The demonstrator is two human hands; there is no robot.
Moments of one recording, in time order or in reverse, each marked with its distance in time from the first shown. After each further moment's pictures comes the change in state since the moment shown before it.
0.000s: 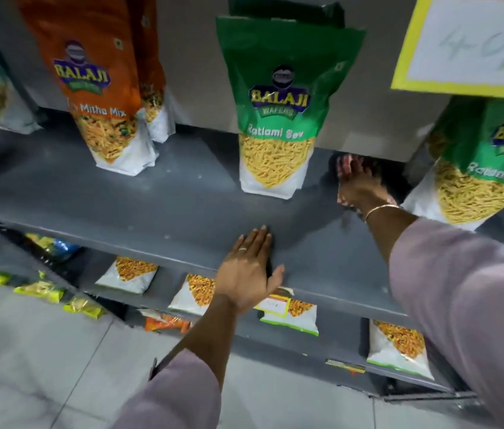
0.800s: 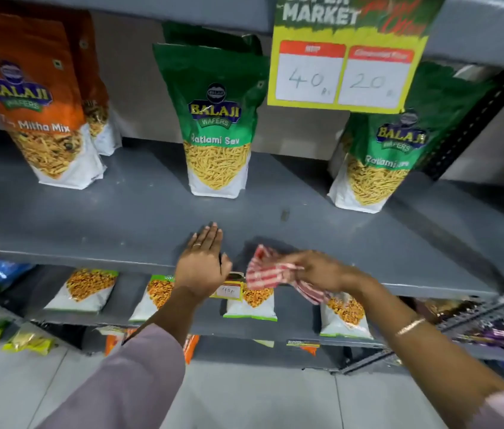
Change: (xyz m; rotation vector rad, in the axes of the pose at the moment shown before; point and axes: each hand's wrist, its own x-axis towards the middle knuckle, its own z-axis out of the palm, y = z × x) left_hand -0.003 0.008 -0.009 0.052 -0.053 -0.019; right_hand -0.213 0.022 -0.049 0.269 -0.625 -0.392
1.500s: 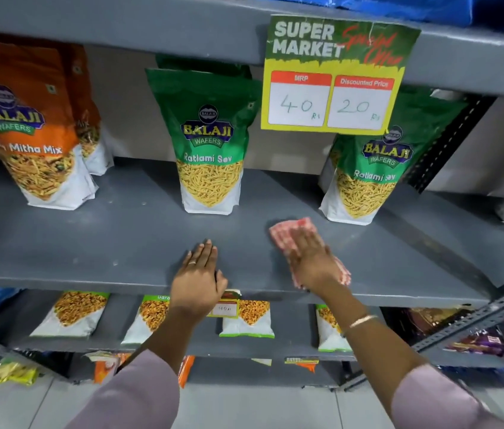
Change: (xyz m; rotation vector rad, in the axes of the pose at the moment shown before) left_hand 0.002 -0.003 0.004 0.018 0.001 0.003; right_hand 0.043 0.032 0.012 -0.394 0.498 0.429
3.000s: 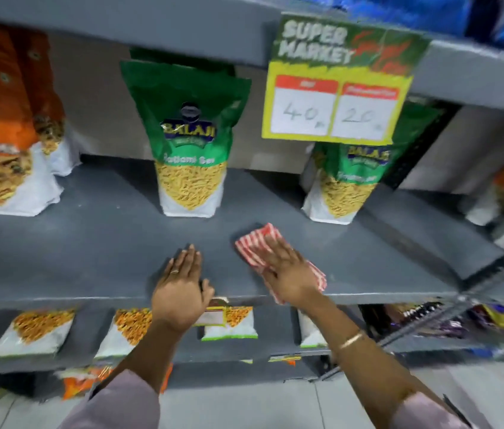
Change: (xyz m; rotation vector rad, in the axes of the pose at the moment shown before) left_hand 0.000 -0.001 -0.001 -0.094 0.011 0.009; right_hand -0.007 -0.004 0.015 -0.010 0.006 -0.206
